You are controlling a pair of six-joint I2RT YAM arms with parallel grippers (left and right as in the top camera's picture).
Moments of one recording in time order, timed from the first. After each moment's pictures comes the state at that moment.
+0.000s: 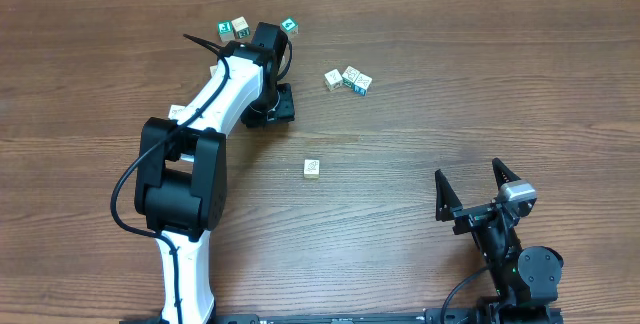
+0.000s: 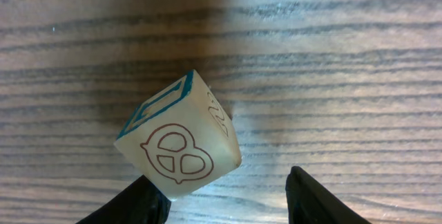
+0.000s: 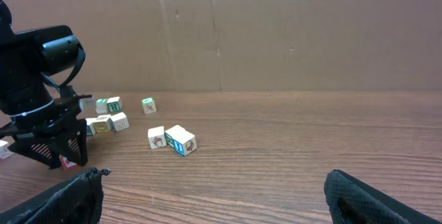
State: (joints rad) left arm -0.28 2.18 1.66 -0.95 0.03 -0.44; right arm 0.03 0.01 0.02 -0.02 -0.21 0.10
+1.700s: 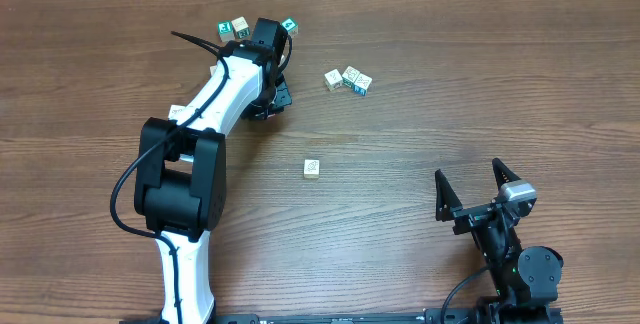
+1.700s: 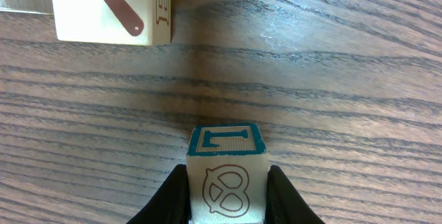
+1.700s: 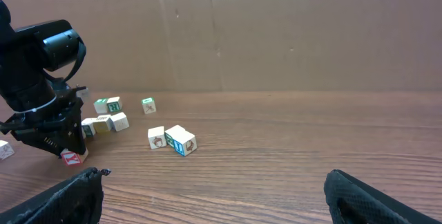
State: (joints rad) left arm -0.27 2.18 1.66 -0.88 -0.09 -0.59; right arm 0.03 0.01 0.02 -0.02 -0.21 0.10
